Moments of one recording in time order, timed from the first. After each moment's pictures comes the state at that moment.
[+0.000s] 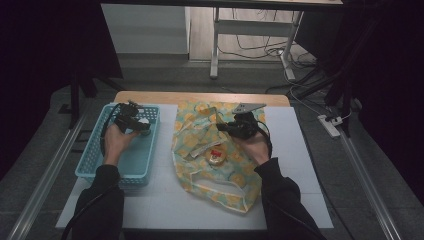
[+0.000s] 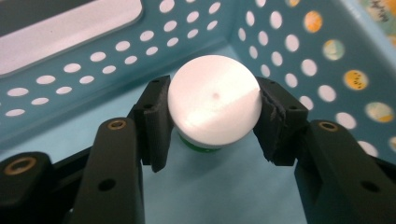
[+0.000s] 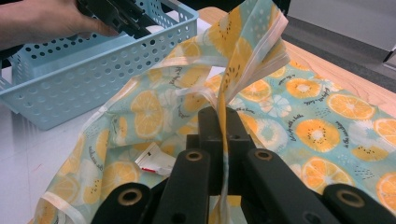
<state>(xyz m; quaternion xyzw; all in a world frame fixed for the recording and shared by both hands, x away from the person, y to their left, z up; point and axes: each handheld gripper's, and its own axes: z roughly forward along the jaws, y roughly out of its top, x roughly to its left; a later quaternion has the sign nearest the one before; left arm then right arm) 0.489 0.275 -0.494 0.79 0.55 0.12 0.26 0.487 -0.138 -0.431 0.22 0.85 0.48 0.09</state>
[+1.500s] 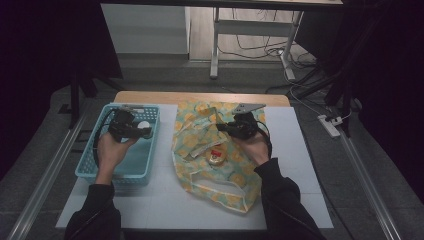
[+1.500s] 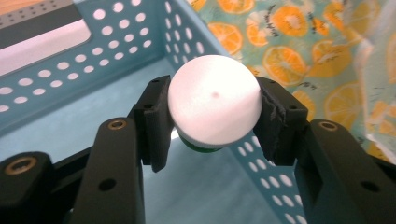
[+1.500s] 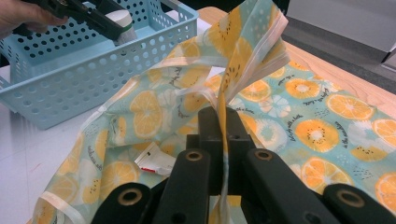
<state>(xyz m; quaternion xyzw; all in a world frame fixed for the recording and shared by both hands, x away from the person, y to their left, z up) 0.429 0.258 -0.460 0.79 0.50 0.14 0.33 0.486 -0.137 -0.431 0.22 0.85 0.48 0.09</state>
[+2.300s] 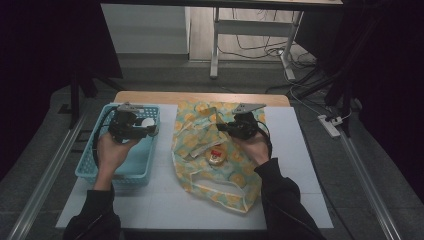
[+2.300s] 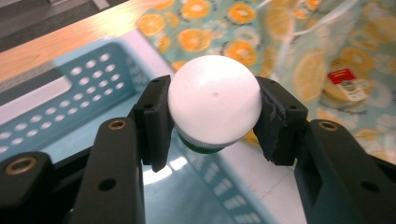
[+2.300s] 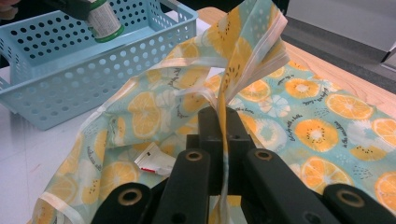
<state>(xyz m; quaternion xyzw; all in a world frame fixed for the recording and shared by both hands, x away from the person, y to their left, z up) 0.403 0.231 -0.422 0.80 0.45 0.17 0.37 0.486 -0.138 -0.431 0.22 0.85 0.48 0.09</state>
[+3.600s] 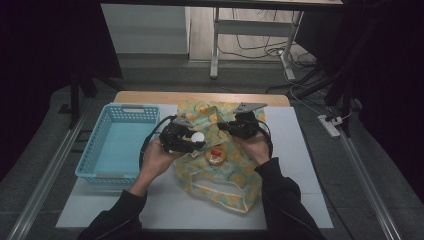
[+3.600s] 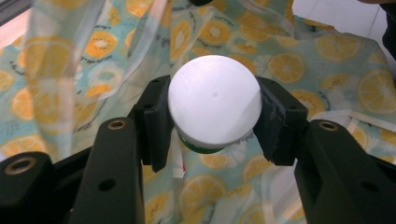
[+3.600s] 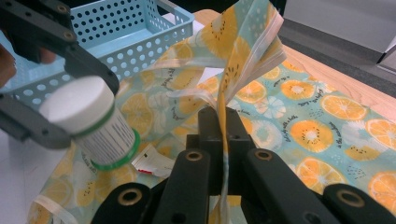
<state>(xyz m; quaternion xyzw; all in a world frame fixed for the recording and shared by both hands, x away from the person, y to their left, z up) 0.410 0.098 -0.429 0.86 0.31 0.11 0.39 0.487 -0.140 -0.429 0.22 0.85 0.48 0.10</state>
